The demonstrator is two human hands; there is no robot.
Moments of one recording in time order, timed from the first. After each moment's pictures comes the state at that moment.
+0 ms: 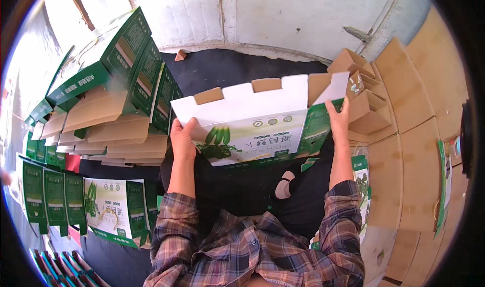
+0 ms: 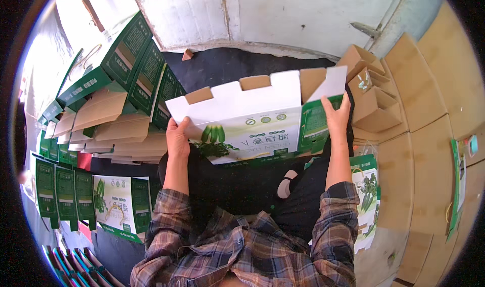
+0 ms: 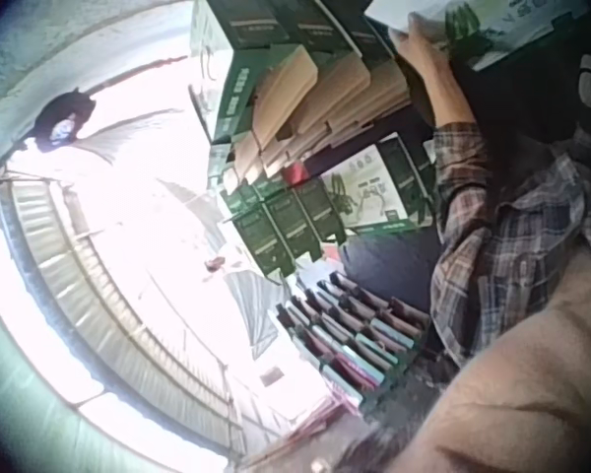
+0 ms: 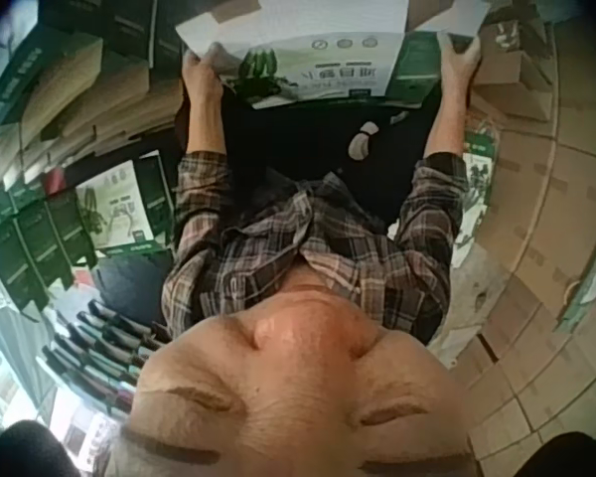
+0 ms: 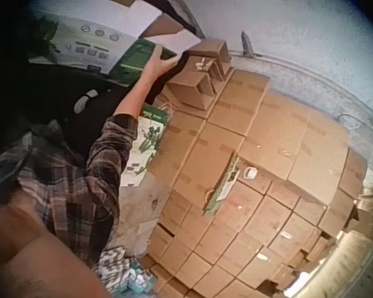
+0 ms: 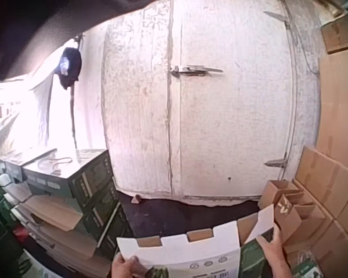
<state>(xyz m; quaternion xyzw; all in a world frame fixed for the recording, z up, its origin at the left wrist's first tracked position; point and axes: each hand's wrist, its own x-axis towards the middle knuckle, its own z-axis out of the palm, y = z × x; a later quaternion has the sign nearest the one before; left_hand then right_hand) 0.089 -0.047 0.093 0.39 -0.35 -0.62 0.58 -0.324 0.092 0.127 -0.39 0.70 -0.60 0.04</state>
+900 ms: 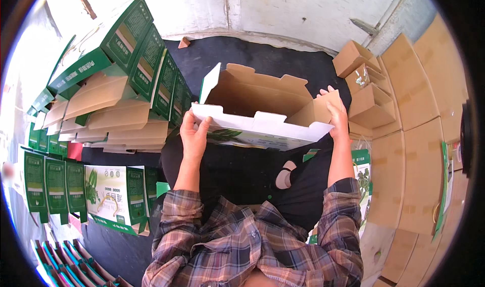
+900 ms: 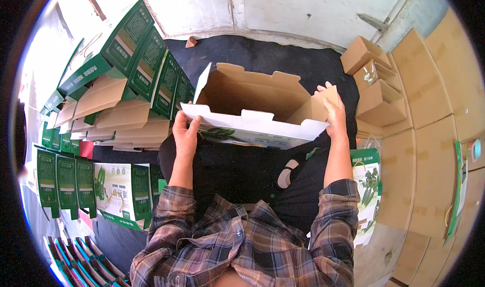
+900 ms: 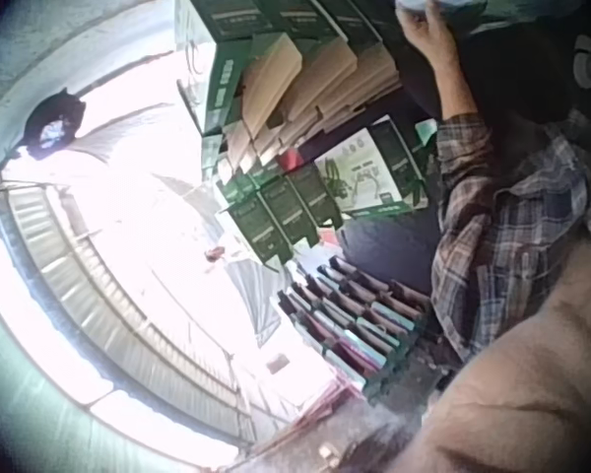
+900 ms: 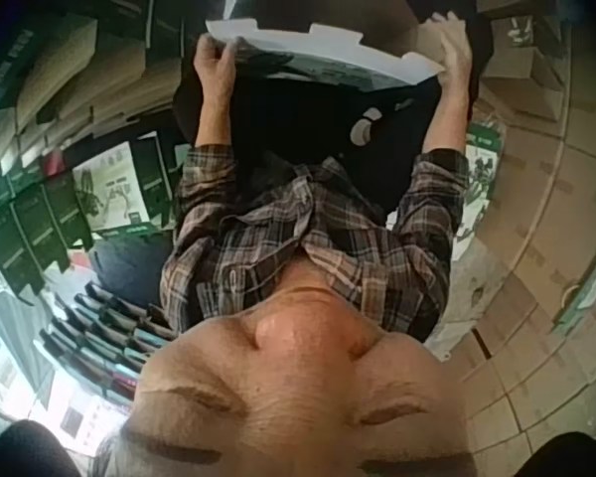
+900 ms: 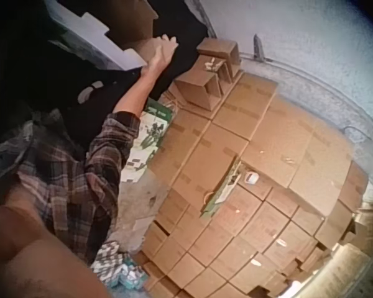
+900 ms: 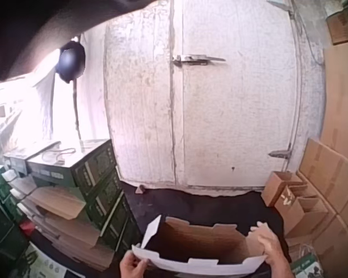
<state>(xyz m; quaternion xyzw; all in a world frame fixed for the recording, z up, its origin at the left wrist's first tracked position) 0.082 -0.002 0.098 0.38 -0.59 -0.46 0.54 -0.297 0.106 0.125 -0.32 0.53 -0.68 0.38</state>
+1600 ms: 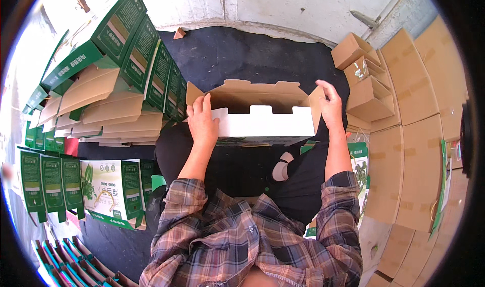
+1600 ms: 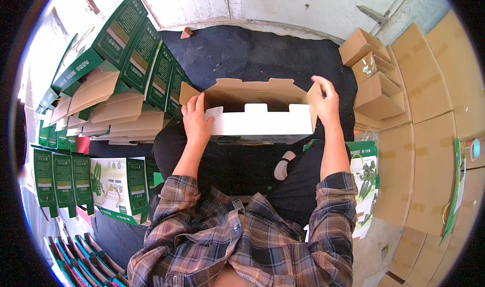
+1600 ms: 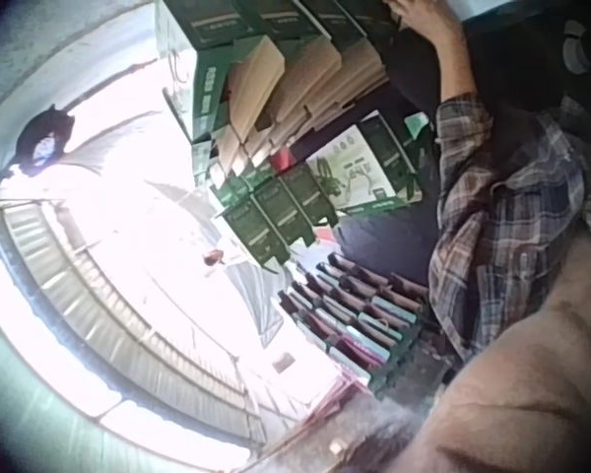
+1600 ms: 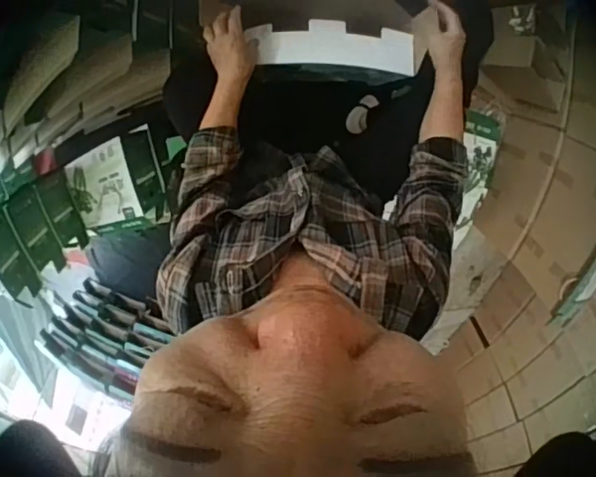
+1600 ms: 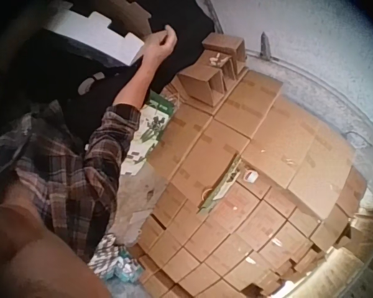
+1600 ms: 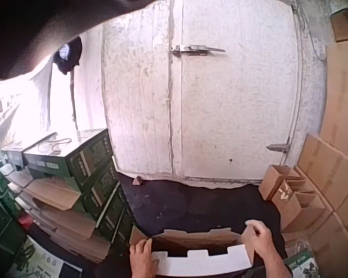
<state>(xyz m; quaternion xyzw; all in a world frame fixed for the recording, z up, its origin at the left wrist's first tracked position) 0.048 0.006 0.090 0.56 -0.78 -0.10 0.25 -0.298 0.095 0.113 -0.48 0.68 -0.52 0.19</state>
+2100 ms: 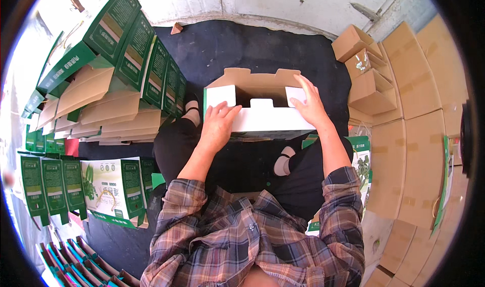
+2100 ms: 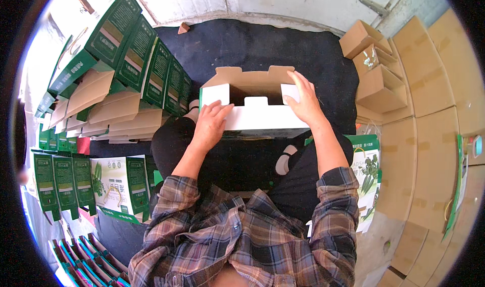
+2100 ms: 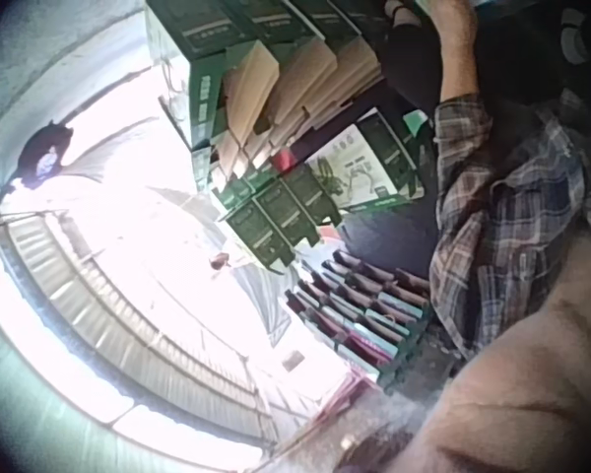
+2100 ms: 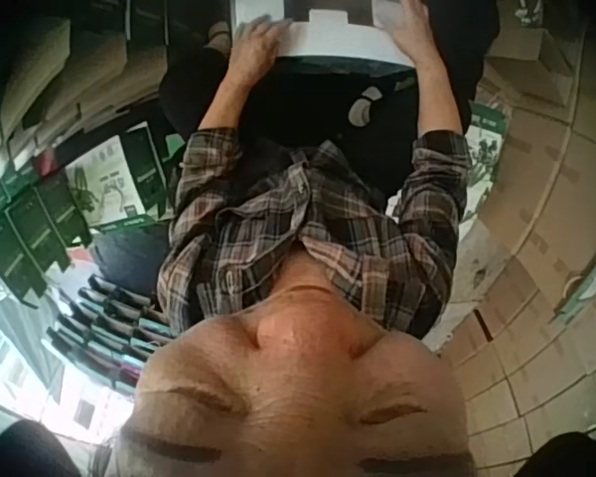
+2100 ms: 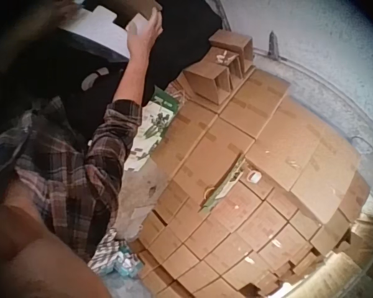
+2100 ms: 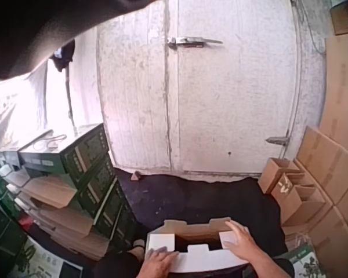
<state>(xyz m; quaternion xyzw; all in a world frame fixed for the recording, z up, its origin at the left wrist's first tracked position) 0.039 0.020 0.082 0.33 -0.91 -0.10 0.24 -0.244 0.090 0.114 -0.59 0.73 -0.31 0.14</state>
